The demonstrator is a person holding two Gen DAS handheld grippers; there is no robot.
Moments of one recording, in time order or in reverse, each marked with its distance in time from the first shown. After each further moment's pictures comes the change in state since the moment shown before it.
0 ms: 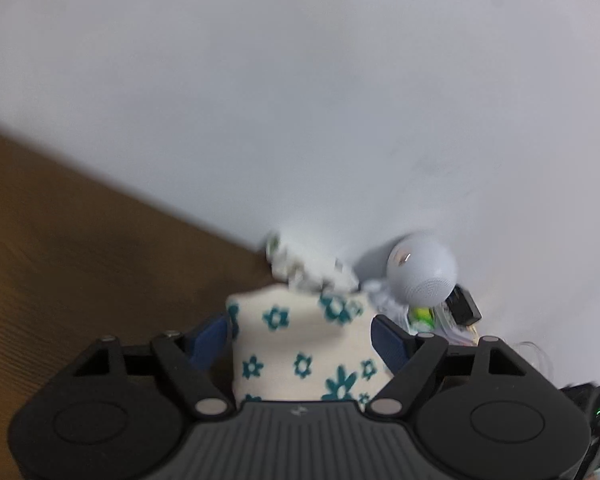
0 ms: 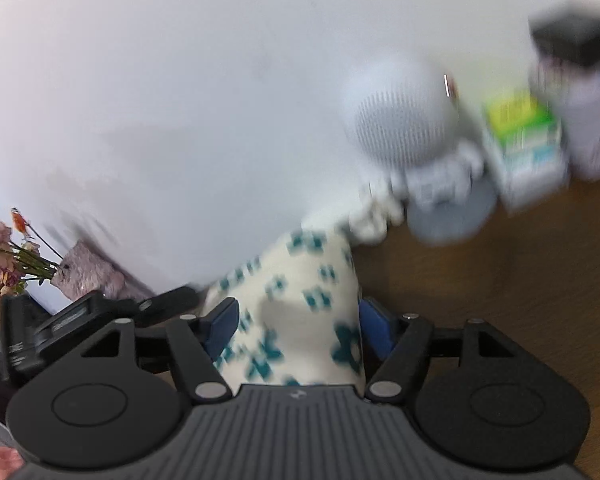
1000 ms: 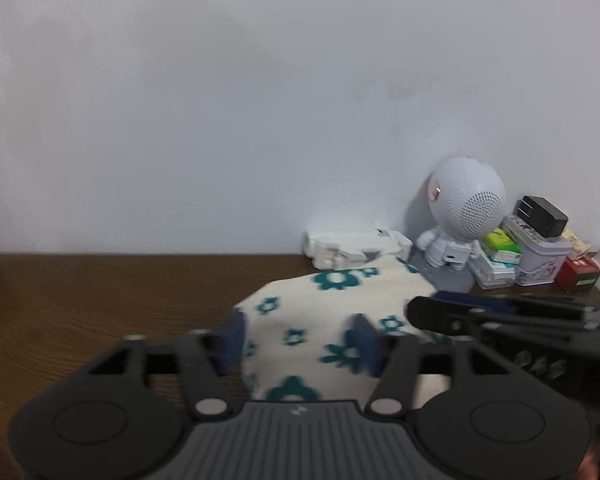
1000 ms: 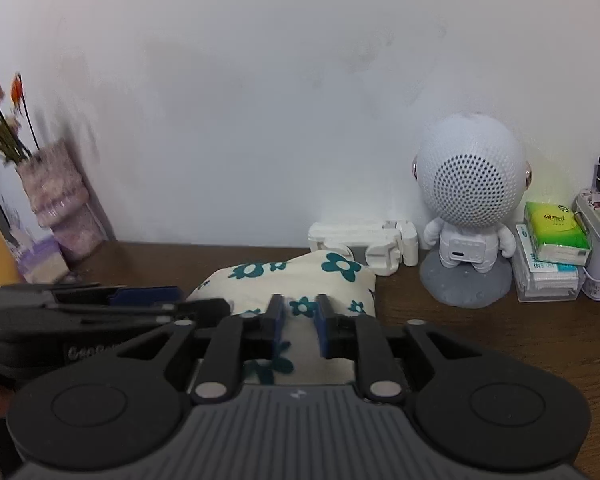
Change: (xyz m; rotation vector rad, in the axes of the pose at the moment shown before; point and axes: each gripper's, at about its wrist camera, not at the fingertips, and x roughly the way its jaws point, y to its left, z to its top) left arm 0.027 -0.057 -0.038 0.385 -0.035 0.345; right arm 0.022 0.046 -0.006 -0.355 0.048 -0.121
